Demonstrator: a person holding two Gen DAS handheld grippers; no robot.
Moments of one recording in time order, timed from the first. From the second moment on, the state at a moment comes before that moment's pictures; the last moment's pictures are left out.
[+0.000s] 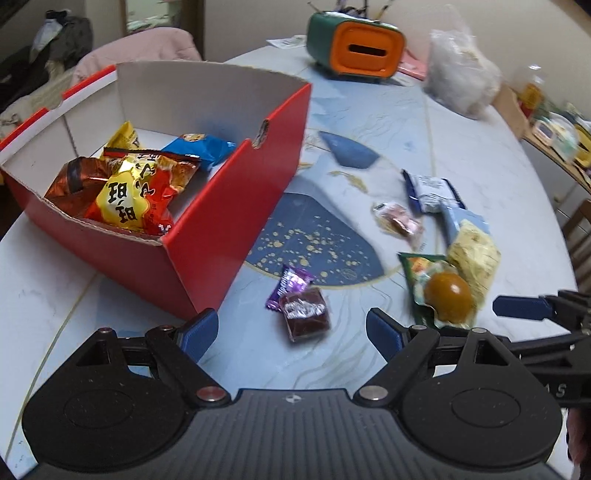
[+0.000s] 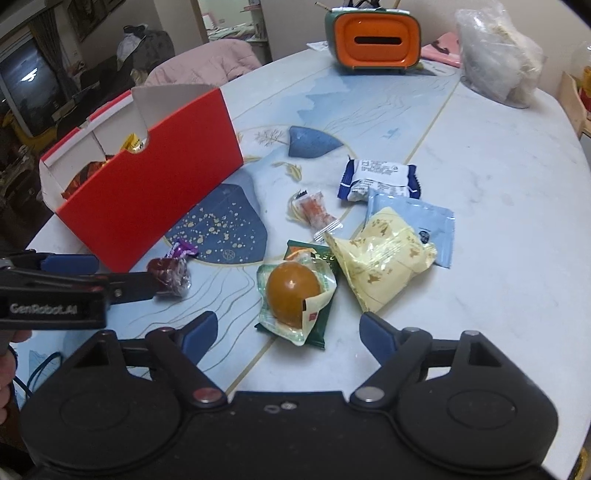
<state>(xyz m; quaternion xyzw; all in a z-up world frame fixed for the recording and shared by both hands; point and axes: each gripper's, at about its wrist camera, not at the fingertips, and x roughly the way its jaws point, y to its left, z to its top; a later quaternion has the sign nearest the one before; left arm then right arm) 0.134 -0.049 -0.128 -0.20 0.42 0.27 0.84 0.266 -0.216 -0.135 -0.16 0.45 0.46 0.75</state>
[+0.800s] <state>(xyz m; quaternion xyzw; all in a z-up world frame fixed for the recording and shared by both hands) 0.148 -0.034 -0.147 -0.24 0.44 0.27 0.82 0.276 -0.199 -0.155 -0.12 0.46 0.44 0.76</state>
